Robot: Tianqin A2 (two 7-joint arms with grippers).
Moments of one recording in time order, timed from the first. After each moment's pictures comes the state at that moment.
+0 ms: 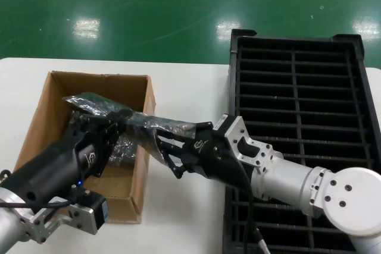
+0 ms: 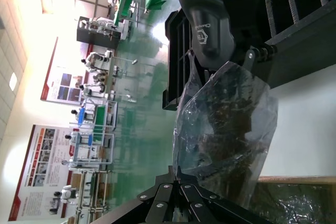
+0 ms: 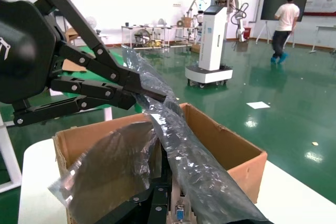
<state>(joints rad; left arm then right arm) -0.01 -0.66 1.60 -1.99 -1.05 0.39 0.31 0.62 0.18 -2.04 1.31 1.31 -0.65 0.39</state>
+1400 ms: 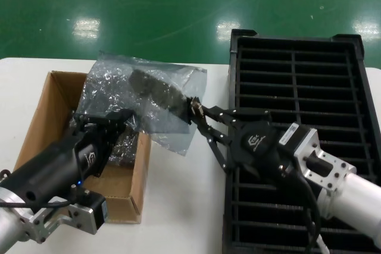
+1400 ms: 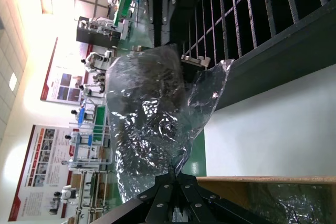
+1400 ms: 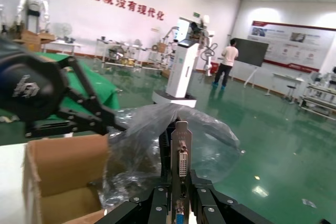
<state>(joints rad) -0.01 -0.66 1.60 -1.99 -1.05 0.39 0.31 0.40 0.41 -1.92 1.72 1.36 -0.55 0.36</state>
